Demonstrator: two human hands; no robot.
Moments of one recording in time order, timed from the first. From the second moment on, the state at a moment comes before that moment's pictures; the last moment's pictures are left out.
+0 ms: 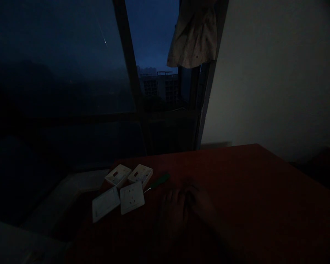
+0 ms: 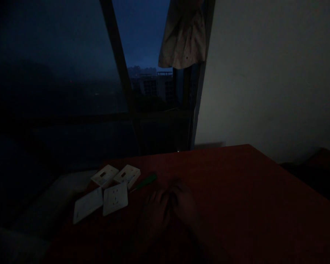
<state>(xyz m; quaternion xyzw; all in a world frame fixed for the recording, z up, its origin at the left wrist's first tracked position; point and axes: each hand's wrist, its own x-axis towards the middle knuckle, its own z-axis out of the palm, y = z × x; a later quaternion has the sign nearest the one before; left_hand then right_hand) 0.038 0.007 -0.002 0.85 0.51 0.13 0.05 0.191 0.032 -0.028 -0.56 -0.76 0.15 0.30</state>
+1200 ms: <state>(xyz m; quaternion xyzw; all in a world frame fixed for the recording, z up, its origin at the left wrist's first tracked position) 0.036 0.008 0.000 0.85 0.49 0.17 0.10 0.193 0.032 -0.025 -0.55 -0.75 0.18 0.33</state>
